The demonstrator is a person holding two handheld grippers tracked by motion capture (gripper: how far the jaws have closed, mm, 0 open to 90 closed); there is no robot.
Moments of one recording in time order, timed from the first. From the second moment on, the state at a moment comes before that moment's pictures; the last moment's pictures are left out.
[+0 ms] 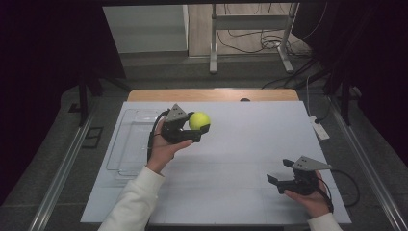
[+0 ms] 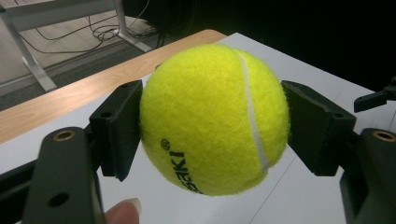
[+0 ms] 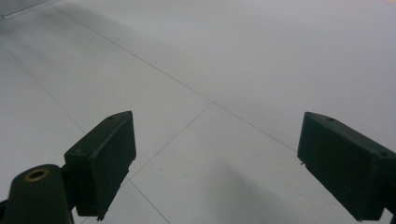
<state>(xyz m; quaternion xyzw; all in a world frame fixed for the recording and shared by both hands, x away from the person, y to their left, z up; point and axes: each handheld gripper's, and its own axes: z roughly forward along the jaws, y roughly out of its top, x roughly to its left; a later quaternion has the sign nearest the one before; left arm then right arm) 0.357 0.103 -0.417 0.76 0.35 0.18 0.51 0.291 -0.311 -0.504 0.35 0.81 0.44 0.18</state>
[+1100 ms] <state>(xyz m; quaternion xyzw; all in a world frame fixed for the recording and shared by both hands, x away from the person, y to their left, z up) 0.359 0.130 -0.407 0.74 0.38 0.20 0.52 0.291 -0.311 -0.504 0.35 0.81 0.44 0.18</state>
